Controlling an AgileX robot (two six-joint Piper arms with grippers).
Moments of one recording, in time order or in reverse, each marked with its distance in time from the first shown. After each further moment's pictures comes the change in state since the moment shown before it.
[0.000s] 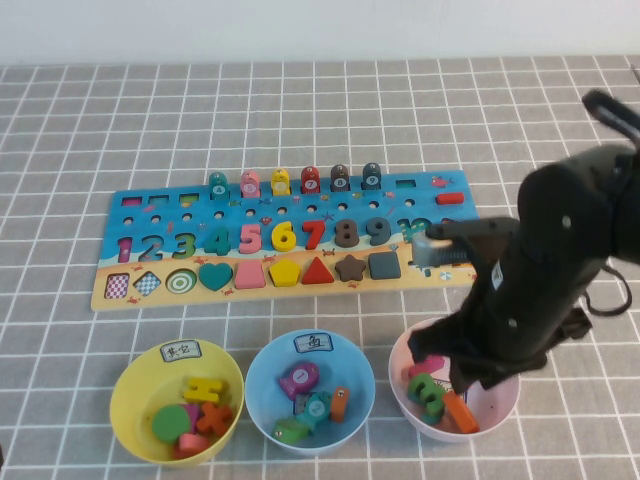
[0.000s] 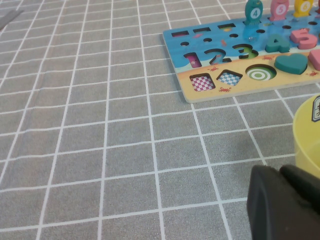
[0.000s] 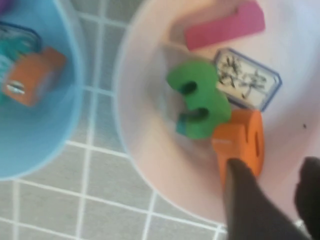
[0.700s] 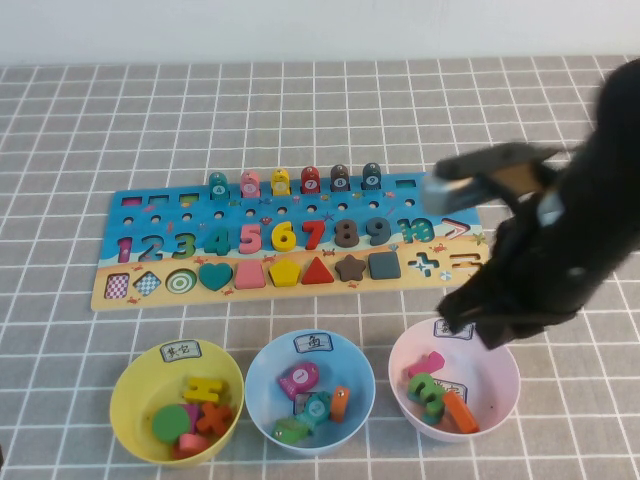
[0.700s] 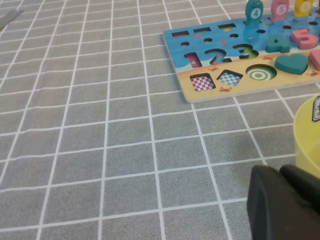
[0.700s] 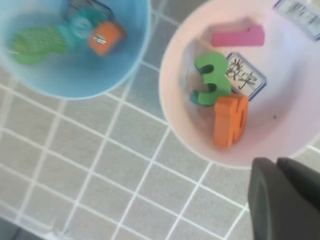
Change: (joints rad) right arm 0.000 -0.148 -0.146 -0.003 0.202 -0.203; left arm 0.000 -0.001 0.000 0.000 0.000 0.000
